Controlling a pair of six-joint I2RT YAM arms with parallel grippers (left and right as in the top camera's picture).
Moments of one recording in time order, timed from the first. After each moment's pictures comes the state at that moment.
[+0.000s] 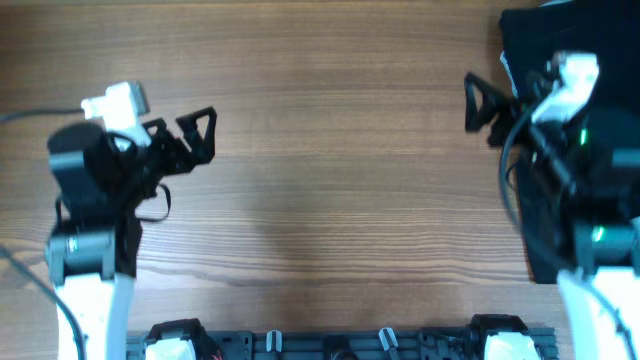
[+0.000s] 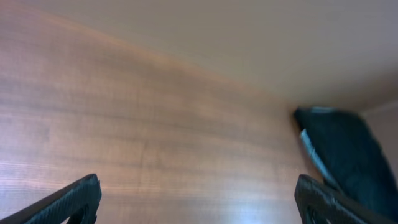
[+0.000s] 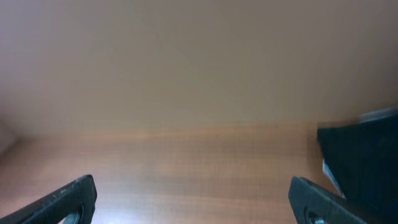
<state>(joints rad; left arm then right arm) 0.11 0.99 0.99 -0.50 0.42 -0.34 -0.03 1.02 1.08 -0.35 -0.26 0.18</state>
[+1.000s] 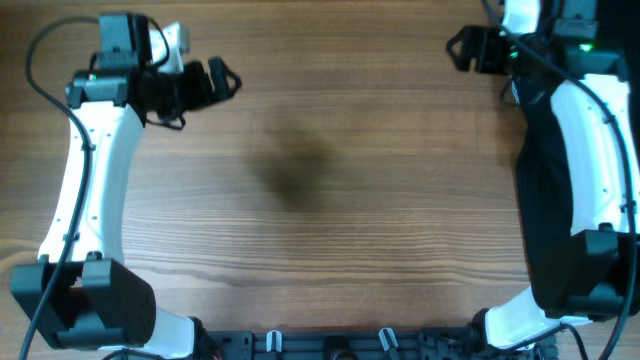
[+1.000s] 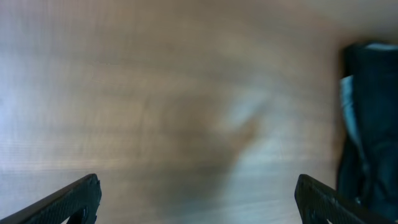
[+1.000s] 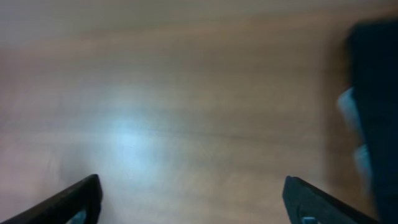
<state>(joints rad) 0.02 1.67 1.59 -0.90 0.43 -0.27 -0.12 1.77 1.72 -0.79 -0.32 0.02</state>
